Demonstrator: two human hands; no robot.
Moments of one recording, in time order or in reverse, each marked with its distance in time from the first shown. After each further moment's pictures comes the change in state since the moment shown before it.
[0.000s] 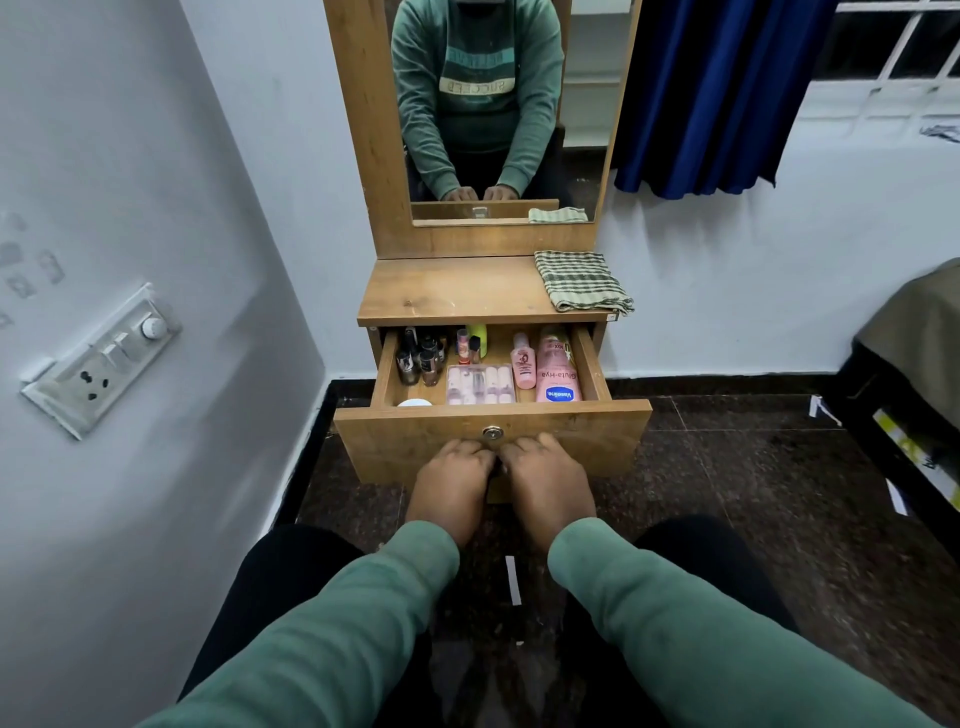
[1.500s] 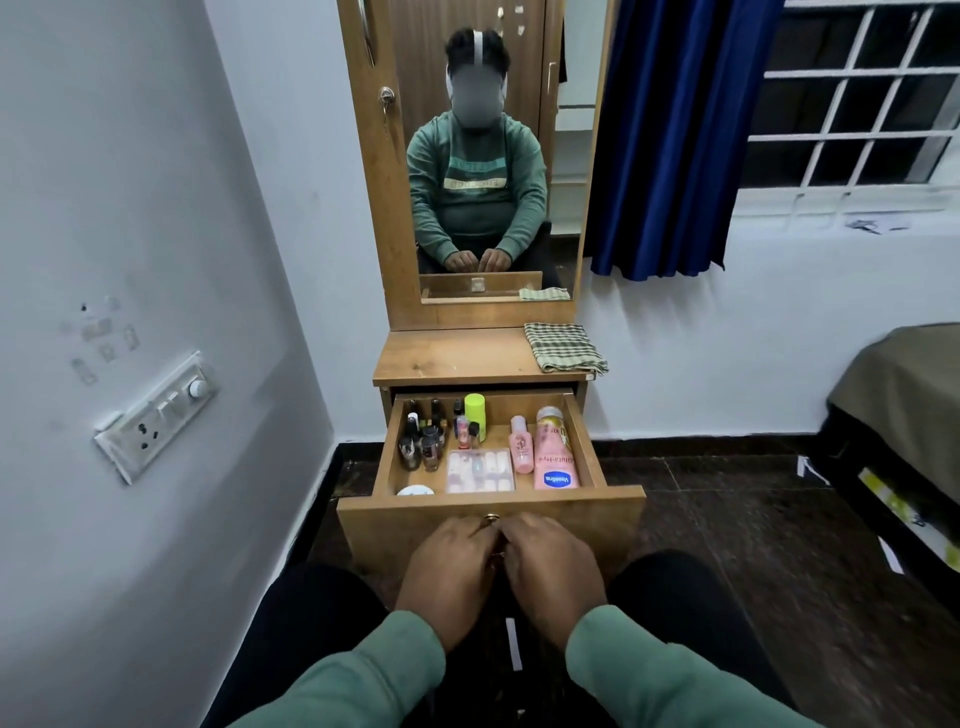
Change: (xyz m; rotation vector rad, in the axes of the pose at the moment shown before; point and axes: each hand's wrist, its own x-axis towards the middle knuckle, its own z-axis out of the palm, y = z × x) left_hand -0.073 0.032 -0.041 -0.089 0.060 0.109; right_hand -0.075 -0.023 -0.044 0.154 0.068 -0.017
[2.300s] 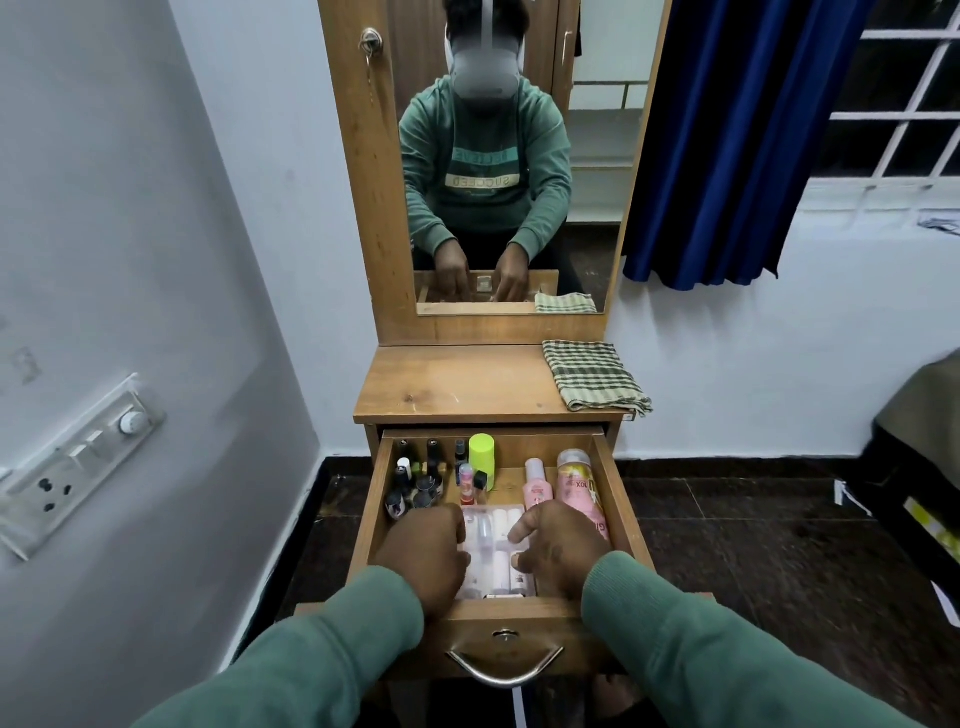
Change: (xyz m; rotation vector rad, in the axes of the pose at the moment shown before) left_hand 0.123 -0.070 -0.023 -0.060 -0.292 -0.388; right_hand 0.151 0.044 0.011 0.277 -0.372 0.416
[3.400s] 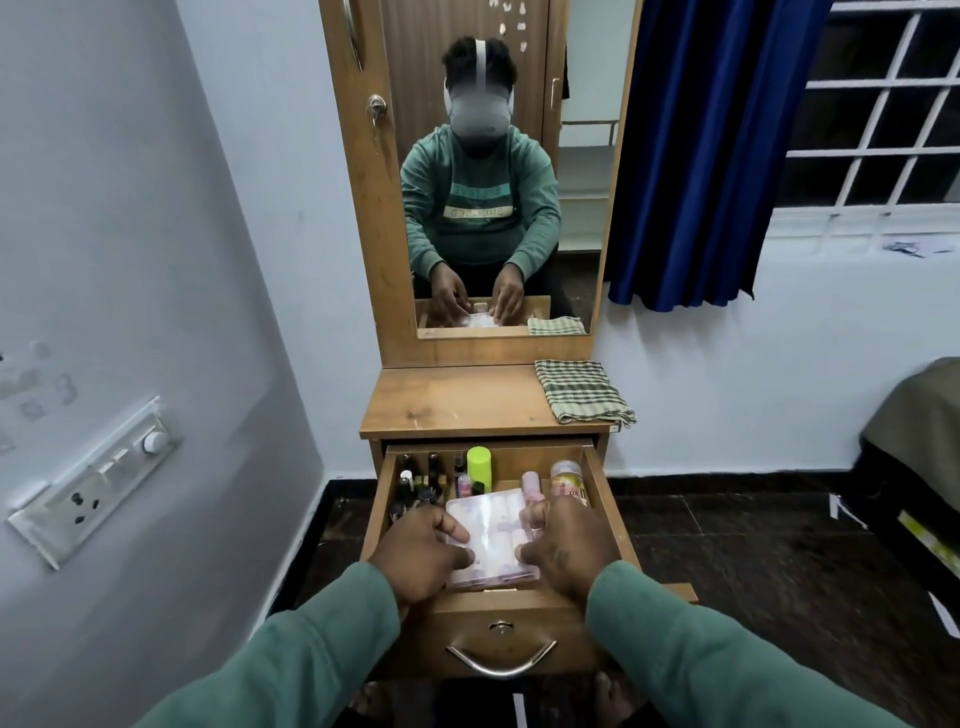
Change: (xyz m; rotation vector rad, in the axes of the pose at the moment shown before) left_hand -0.011 -0.006 -0.006 -0.725 -0.065 -0.225; right_hand -0.028 -0.011 -0.019 0.043 0.162 0.024
